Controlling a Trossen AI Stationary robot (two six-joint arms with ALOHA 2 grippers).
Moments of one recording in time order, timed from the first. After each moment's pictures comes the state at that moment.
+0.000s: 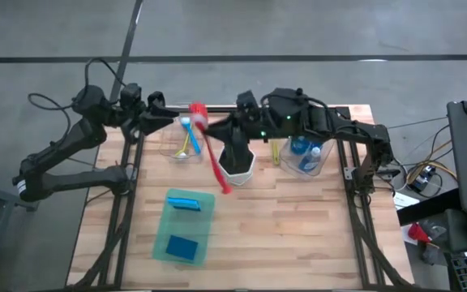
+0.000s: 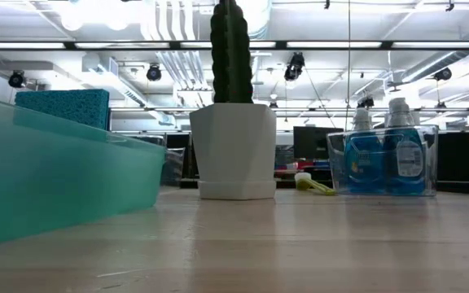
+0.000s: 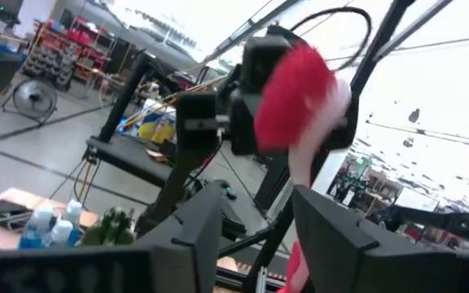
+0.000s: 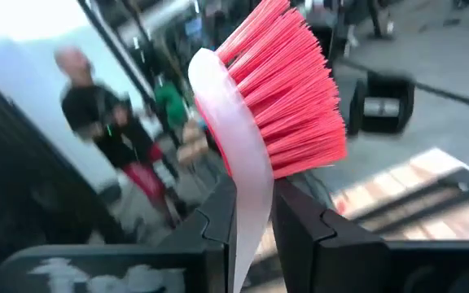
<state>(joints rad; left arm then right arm) 0.57 0.77 0.98 0.12 0.70 -0.63 0.02 1.80 2.15 -0.43 0.00 0.52</state>
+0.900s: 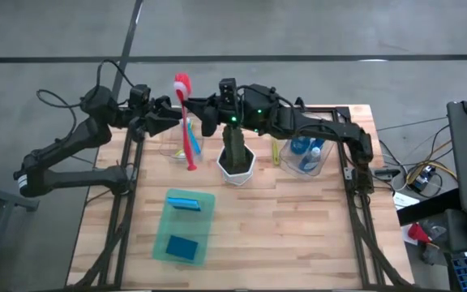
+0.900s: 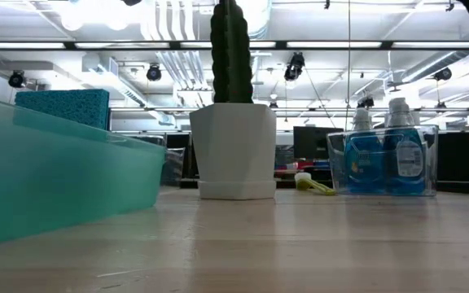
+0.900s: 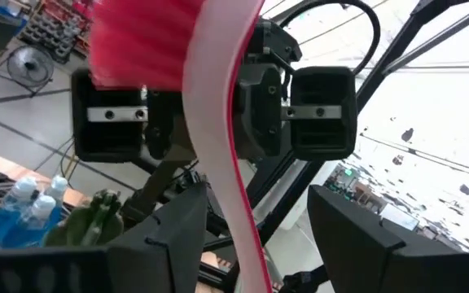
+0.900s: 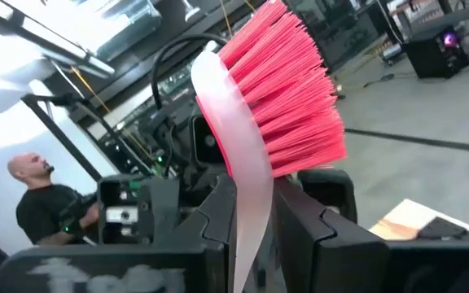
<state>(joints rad) 0.52 0.81 0.98 0.13 0.65 -0.73 -0.09 1.97 2.14 -0.06 0.16 0.64</state>
